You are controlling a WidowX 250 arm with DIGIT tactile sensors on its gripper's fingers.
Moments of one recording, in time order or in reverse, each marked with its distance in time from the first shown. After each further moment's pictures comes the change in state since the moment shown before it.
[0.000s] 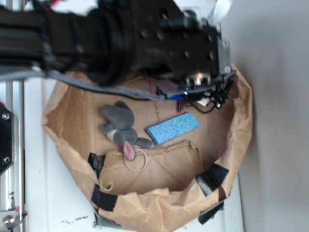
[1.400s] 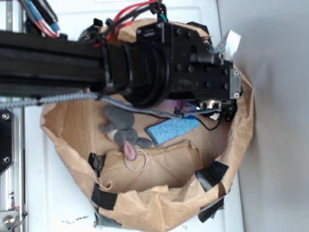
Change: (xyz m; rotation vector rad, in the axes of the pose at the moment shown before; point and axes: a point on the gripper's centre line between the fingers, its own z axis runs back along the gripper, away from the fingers) arm -0.002 -0.019 -0.026 -0.013 -0.005 0.031
